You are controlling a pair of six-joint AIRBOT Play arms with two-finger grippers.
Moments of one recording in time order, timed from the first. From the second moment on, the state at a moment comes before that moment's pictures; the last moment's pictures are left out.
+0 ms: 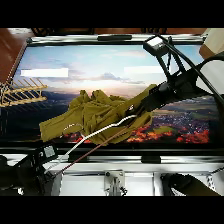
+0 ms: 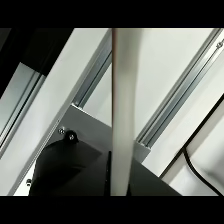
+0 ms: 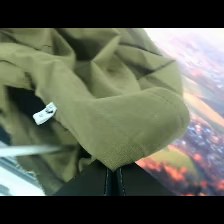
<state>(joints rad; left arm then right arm) -0.93 -0.44 0.81 1.35 -1.77 -1.54 0.55 -1.12 1.64 -1.61 1.65 1.49</state>
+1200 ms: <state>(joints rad) -0.94 -0.83 0.81 1.31 -1.25 -1.38 0.91 -1.01 1.64 -1.53 1.44 1.59</state>
